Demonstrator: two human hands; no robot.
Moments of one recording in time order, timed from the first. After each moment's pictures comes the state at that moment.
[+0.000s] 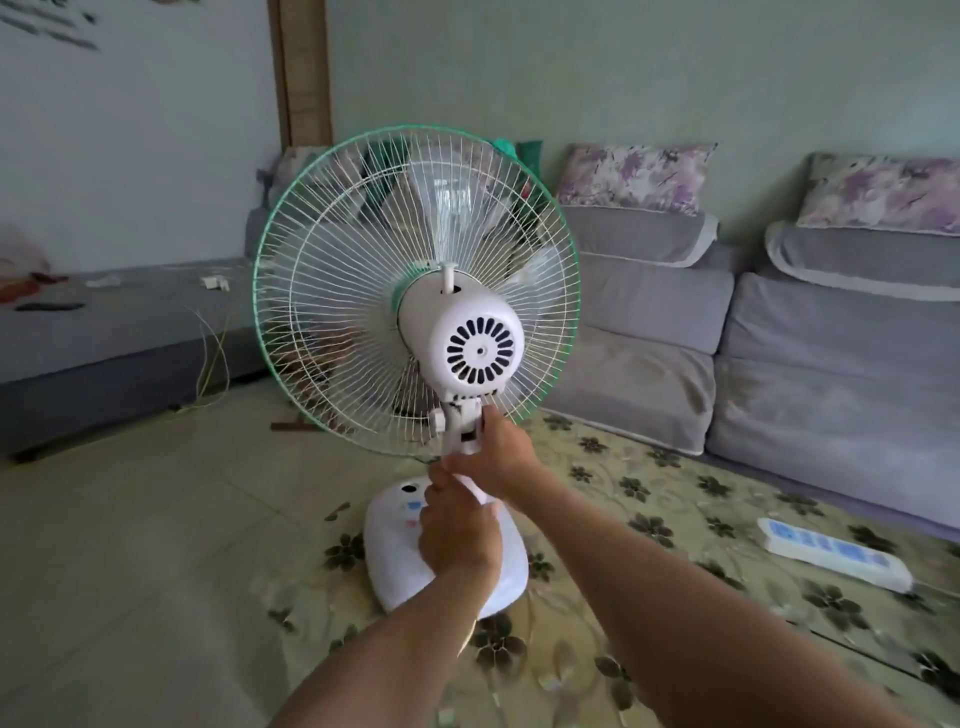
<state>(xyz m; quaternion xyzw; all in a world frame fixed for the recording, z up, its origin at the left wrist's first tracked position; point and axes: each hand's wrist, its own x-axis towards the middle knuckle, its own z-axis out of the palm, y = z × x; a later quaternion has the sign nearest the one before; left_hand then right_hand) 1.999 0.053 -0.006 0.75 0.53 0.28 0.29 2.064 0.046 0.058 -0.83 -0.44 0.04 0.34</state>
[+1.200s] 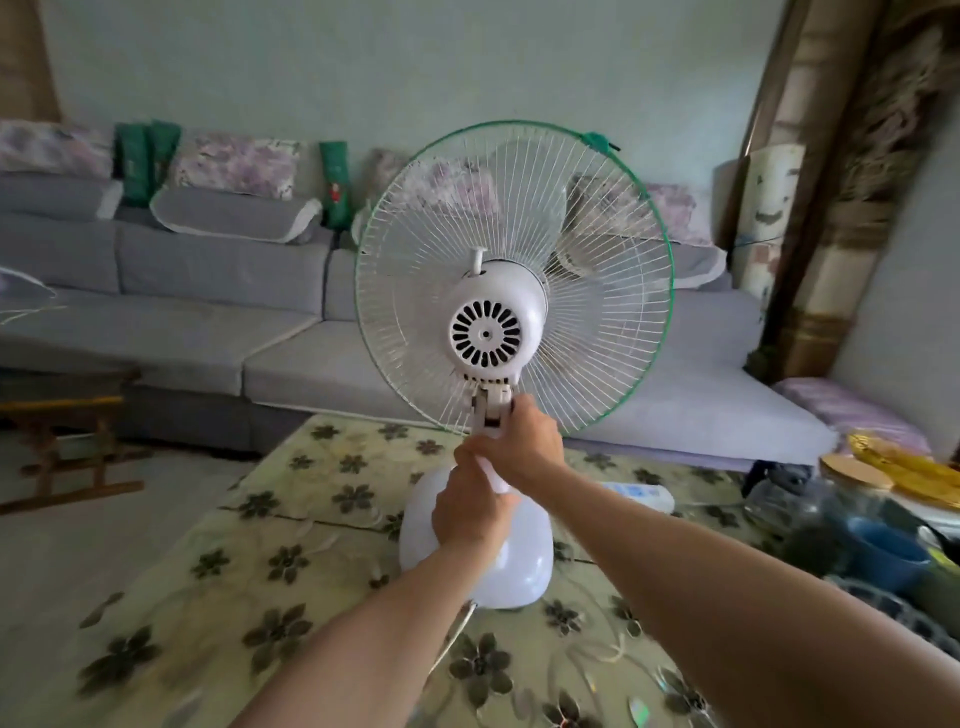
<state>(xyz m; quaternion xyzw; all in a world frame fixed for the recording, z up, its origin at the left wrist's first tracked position) 2.126 -0.050 0.008 0.88 0.25 0.21 0.36 2.171 -0.104 0.074 -0.91 -0.17 -0.12 0.35</state>
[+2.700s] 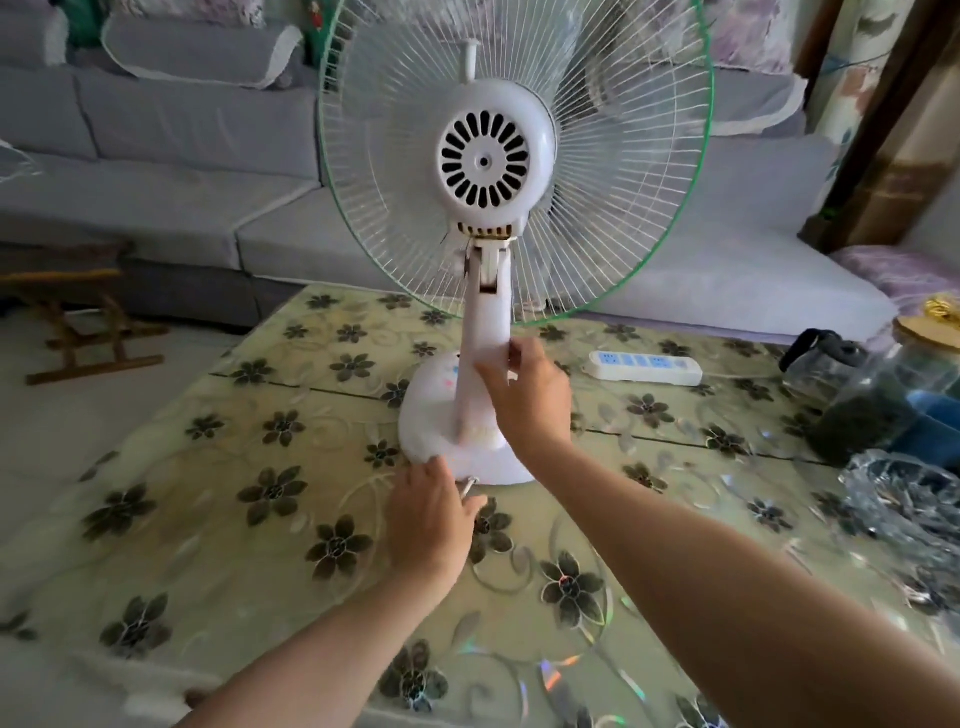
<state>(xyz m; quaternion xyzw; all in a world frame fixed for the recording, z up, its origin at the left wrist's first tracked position) 2.065 -0.048 -0.141 0.93 0.28 0.17 0.16 2.163 -0.114 -0.043 -0.87 -0.18 -0.16 0.43</state>
